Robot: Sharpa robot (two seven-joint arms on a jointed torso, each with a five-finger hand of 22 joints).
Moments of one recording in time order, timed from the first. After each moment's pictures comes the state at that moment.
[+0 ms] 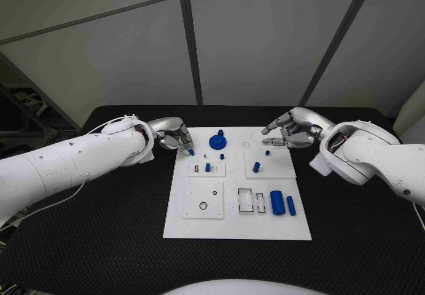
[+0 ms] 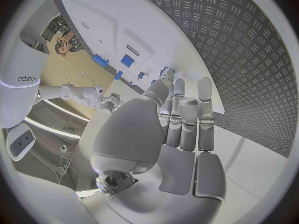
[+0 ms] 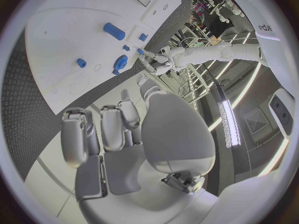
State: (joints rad) left arm 1.21 -0.74 -0.03 1.09 -1.27 -0.11 0.26; left_hand 1.41 -0.02 0.13 -0.23 0.05 1.15 0.12 0.06 0.20 1.27 0.05 0.16 0.18 1.28 -0.02 1.27 0.73 0.18 0.99 0.09 0.76 1.00; right arm 1.23 -0.85 0.04 1.53 -1.05 -0.23 -0.05; right_hand 1.32 -0.12 0.19 0.17 0.13 0.98 0.12 0.07 0.17 1.36 0.03 1.19 1.26 1.46 -0.04 1.34 1.22 0.02 1.47 0.07 1.50 1.31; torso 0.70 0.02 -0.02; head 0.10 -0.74
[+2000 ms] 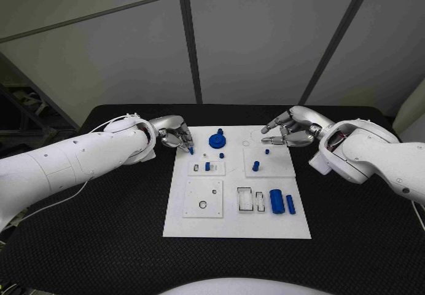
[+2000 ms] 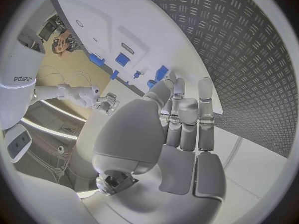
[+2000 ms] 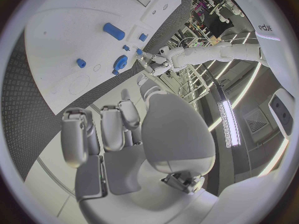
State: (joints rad) left arm 1.21 -0.71 -0.03 1.06 -1.27 -0.11 0.23; left_hand 1.42 0.00 0.15 -0.25 0.05 1.16 0.12 0.07 0.20 1.29 0.05 0.16 0.19 1.29 -0.02 1.29 0.76 0.18 0.99 0.10 0.76 1.01; right arm 1.23 -0.85 0.03 1.53 -1.05 -0.23 -0.05; right_hand 1.32 -0.12 0.19 0.17 0.13 0.98 0.11 0.07 0.17 1.36 0.03 1.19 1.26 1.46 -0.04 1.34 1.22 0.02 1.47 0.07 1.50 1.31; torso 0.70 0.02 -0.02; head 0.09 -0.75
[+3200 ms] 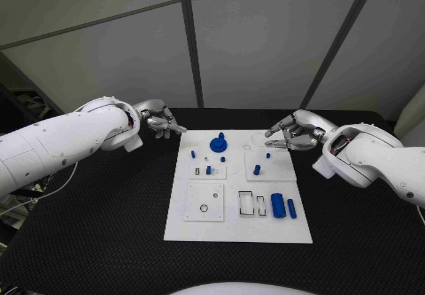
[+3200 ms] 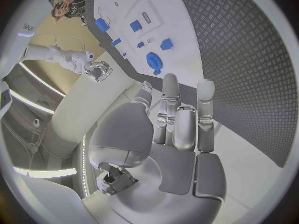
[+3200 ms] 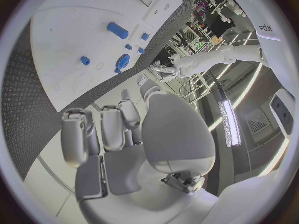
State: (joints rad) left arm 1.29 -0.83 0.04 1.19 -1.03 0.03 -0.04; left_hand 1.14 0.03 0.00 0.02 0.05 1.20 0.07 0.11 0.24 1.45 0.00 0.49 0.53 1.43 -0.05 1.42 1.10 0.18 1.12 0.07 0.84 1.07; right arm 1.23 -0.86 0.03 1.52 -1.05 -0.23 -0.06; right_hand 1.32 -0.12 0.20 0.17 0.13 0.98 0.11 0.07 0.17 1.36 0.03 1.19 1.26 1.46 -0.04 1.34 1.22 0.02 1.47 0.07 1.50 1.31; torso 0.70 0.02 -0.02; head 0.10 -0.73
